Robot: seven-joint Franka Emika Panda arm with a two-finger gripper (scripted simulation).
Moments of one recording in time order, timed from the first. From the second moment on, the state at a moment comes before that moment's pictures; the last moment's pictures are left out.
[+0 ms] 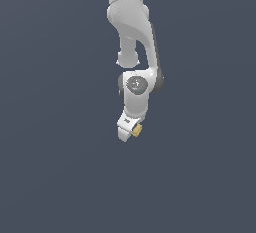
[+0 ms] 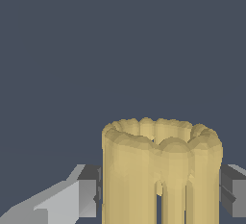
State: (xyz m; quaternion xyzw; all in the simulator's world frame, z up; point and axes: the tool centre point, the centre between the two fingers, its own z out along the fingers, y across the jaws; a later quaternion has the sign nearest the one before) arm -0.005 0.029 0.041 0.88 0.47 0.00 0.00
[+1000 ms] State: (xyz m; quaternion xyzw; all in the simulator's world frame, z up) arm 0.025 0.047 0.092 0.88 0.48 0.03 0.01
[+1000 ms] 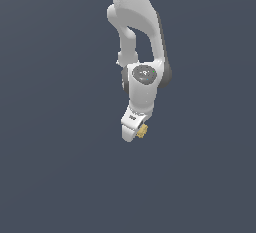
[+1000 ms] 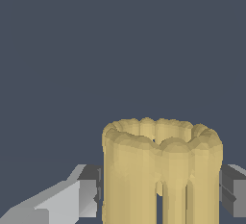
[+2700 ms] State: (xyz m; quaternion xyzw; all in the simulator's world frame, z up) arm 0.140 0.172 0.496 0.84 0.47 0.22 0.11
